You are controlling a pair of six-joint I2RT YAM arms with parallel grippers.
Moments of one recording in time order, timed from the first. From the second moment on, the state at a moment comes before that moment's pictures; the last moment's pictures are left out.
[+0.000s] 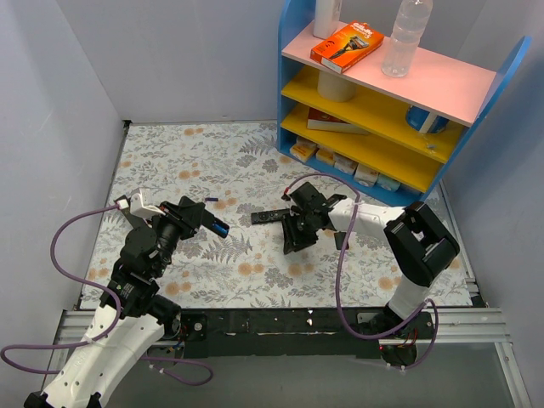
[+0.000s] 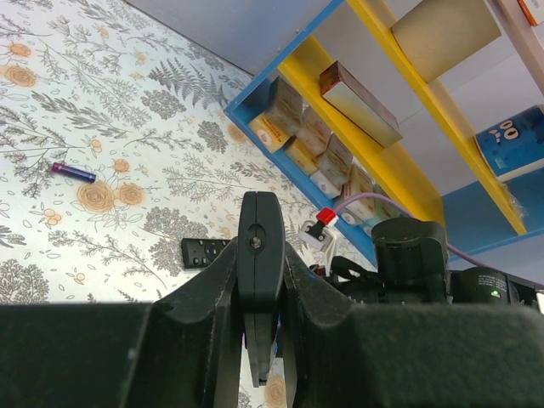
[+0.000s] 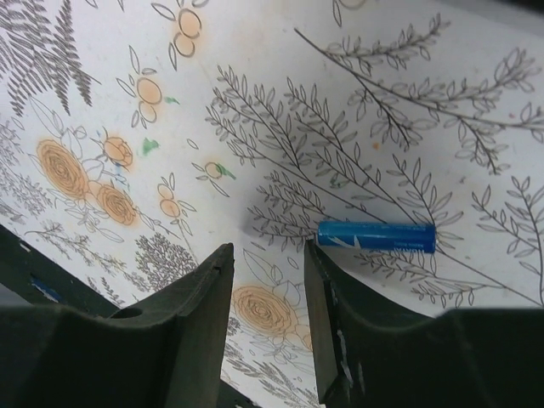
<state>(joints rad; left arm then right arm) -0.48 0.40 0.57 -0.23 -0.23 -0.75 0.76 1.72 0.99 -0.42 -0.29 0.44</state>
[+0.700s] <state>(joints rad) -0.48 0.39 0.57 -0.25 -0.25 -0.75 0.76 1.79 1.19 -0.51 -0.35 -0.11</state>
